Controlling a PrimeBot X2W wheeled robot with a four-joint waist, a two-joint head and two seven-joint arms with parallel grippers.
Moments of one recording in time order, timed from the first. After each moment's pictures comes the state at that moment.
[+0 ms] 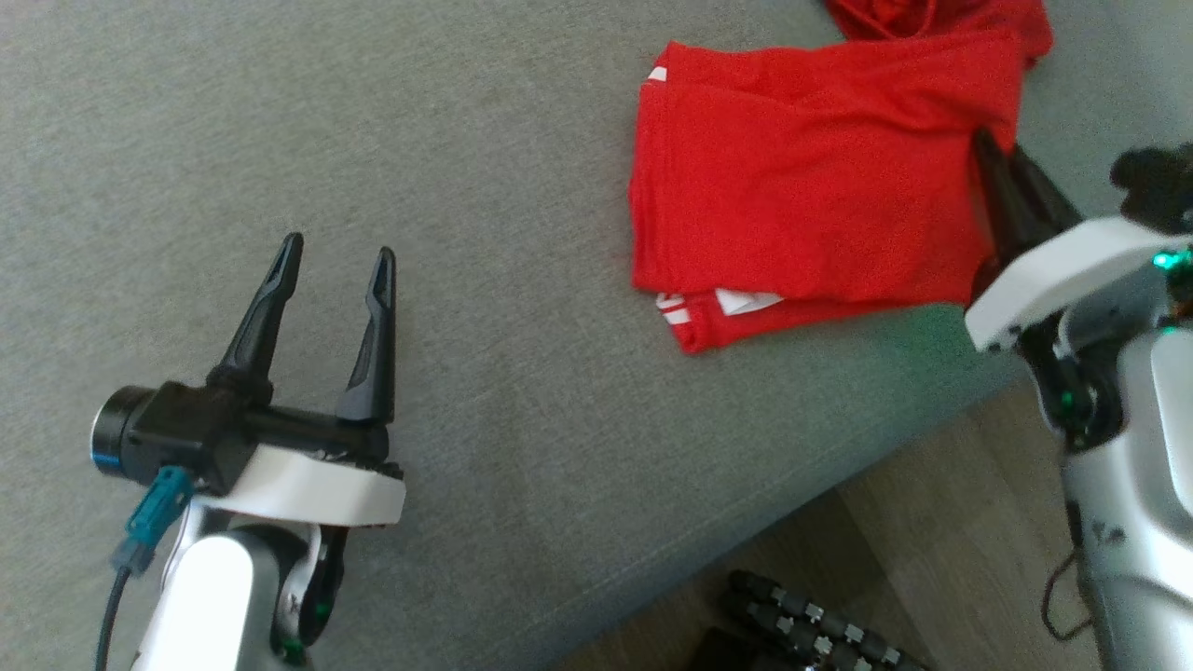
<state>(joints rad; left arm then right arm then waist) -0.11 0.15 -0.21 -0.14 -0.17 0.00 -0.14 -0.45 -0.19 0.04 0.22 0.32 0.13 0.25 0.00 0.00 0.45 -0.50</state>
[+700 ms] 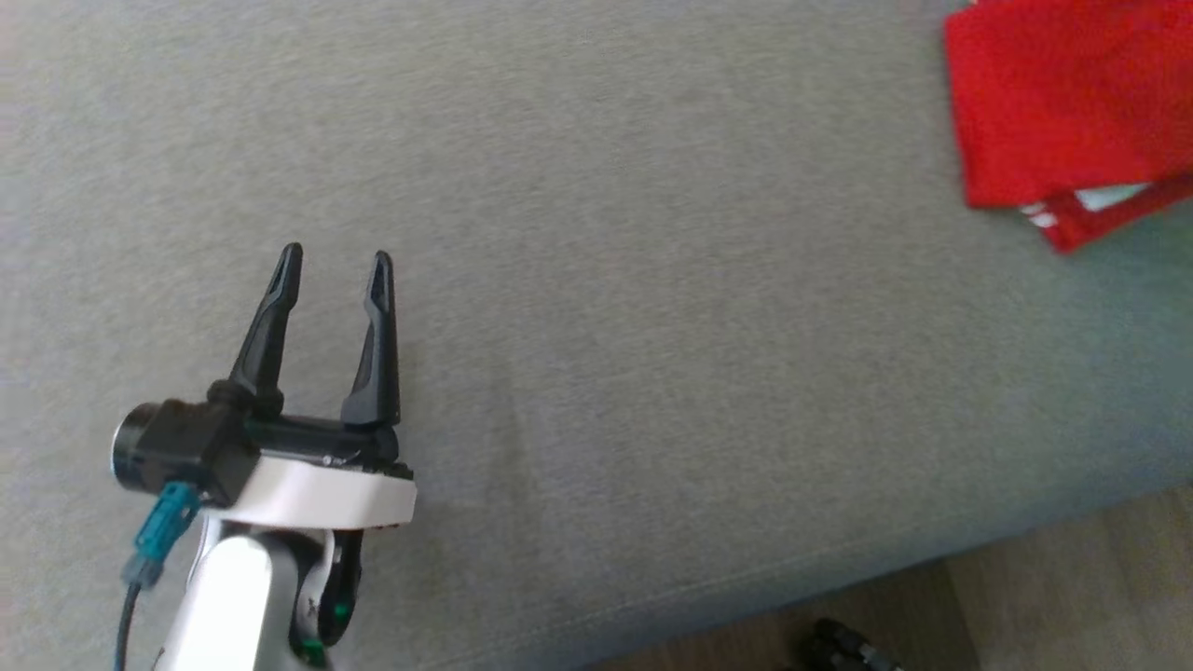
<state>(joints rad) -0.11 0.11 -0.22 -0.08 -0.21 0.02 -0.23 -0.80 -0.45 -0.09 0.55 0.01 0.13 0.24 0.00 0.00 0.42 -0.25</state>
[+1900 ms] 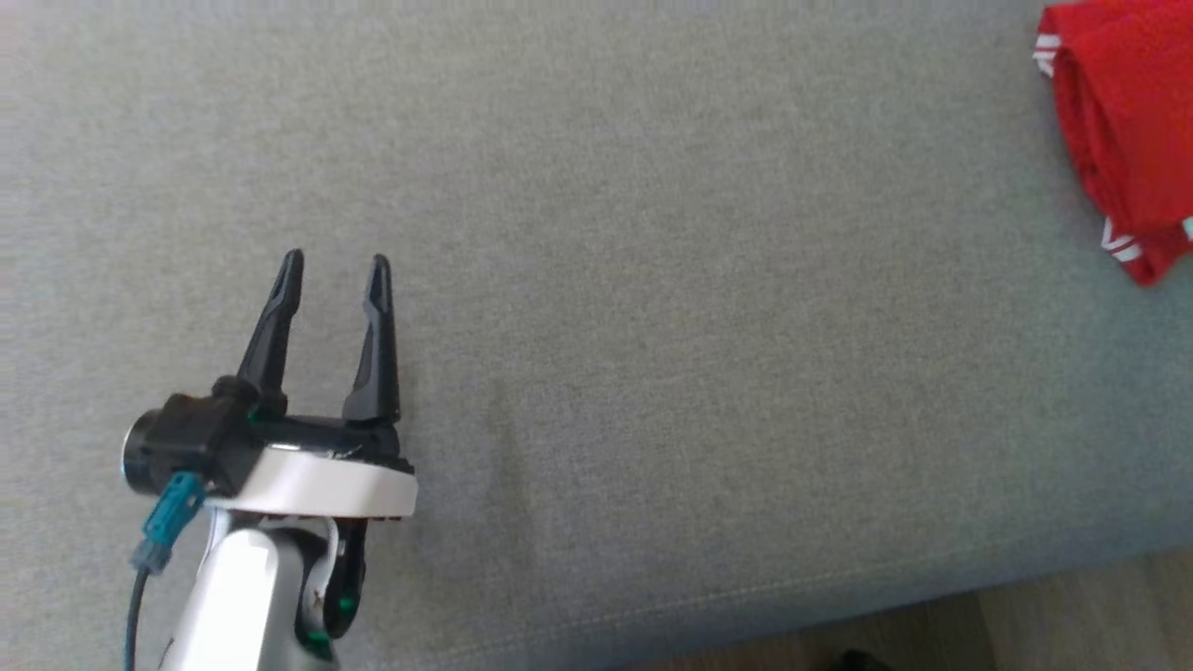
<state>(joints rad) -0.13 0.09 -0.22 -0.02 -0.22 0.03 -0.25 -0.79 -0.38 -0.17 0.57 -0.18 0.13 0.08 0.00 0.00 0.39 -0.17</state>
